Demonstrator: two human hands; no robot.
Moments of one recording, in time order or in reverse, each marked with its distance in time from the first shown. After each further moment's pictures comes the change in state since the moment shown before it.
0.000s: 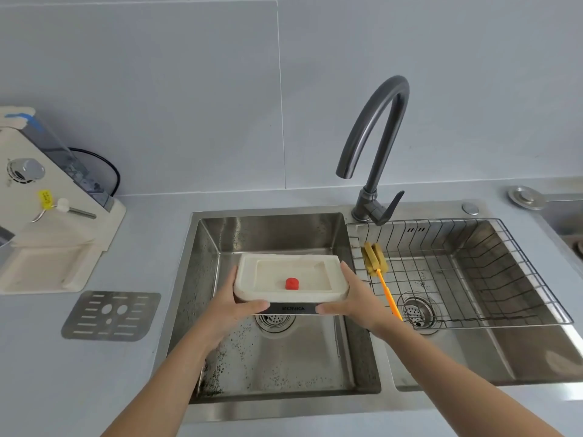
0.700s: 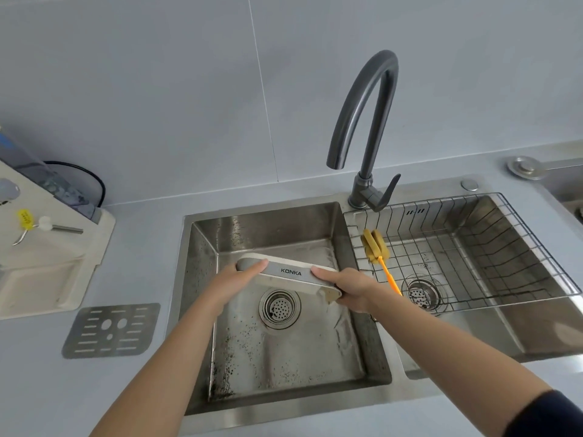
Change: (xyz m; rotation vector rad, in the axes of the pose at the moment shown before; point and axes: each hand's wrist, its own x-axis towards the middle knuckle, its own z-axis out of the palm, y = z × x) left_hand 0.051 0.023 -0.004 0.421 0.103 -0.297; right_hand 0.044 0.013 0.003 0.475 0.056 0.612
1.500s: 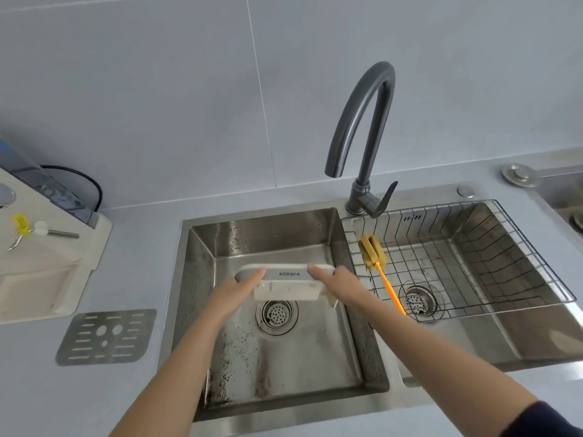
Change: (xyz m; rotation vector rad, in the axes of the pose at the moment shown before) left_hand -0.009 0.001 0.008 0.175 0.016 0.007; right_hand 0.007 -0.001 0.008 -0.590 0.305 -0.184
